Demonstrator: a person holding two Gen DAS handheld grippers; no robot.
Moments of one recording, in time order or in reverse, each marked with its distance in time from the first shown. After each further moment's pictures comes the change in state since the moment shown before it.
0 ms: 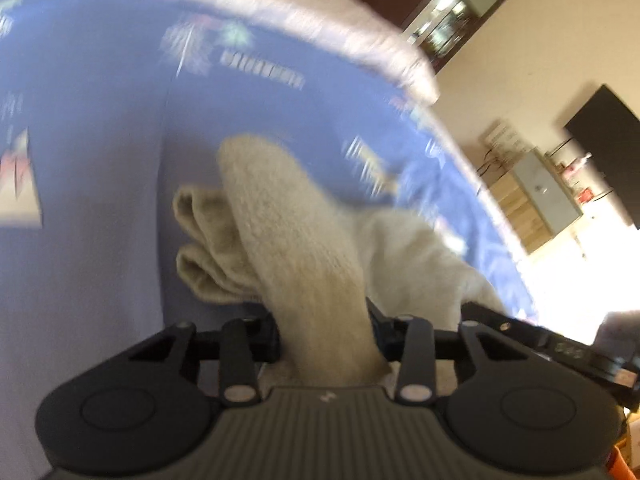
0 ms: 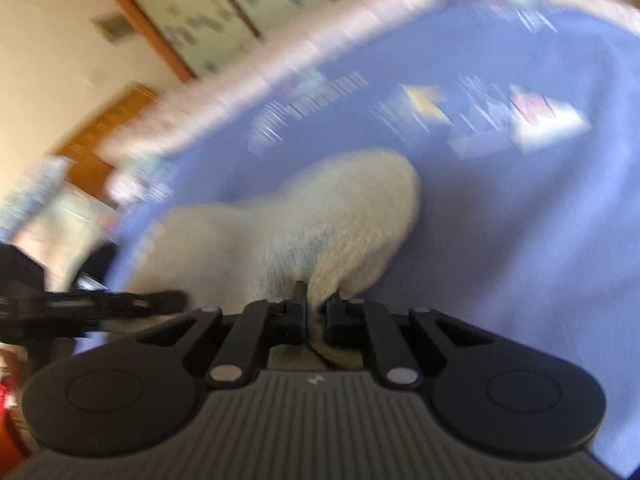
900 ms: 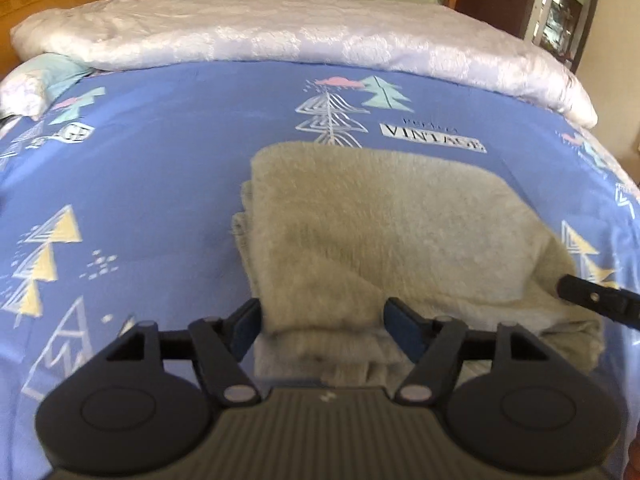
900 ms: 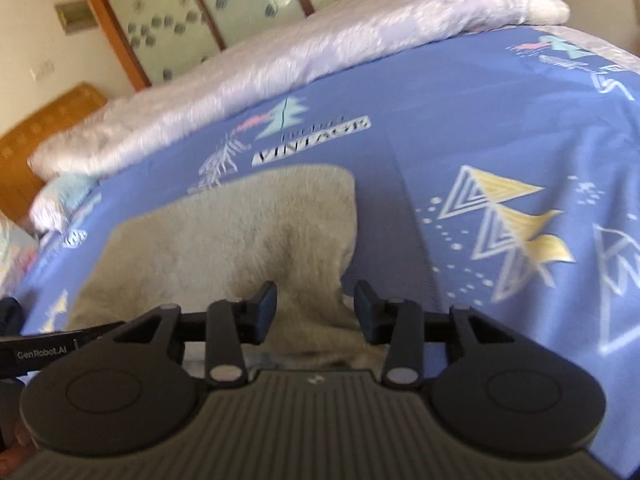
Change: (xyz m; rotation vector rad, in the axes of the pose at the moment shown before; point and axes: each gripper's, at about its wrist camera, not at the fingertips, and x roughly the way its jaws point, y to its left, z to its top) left arm 0.082 0.033 0.103 0.062 -0.085 0.541; right arm 0.176 0.003 0.093 -0.059 -0.046 -0.223
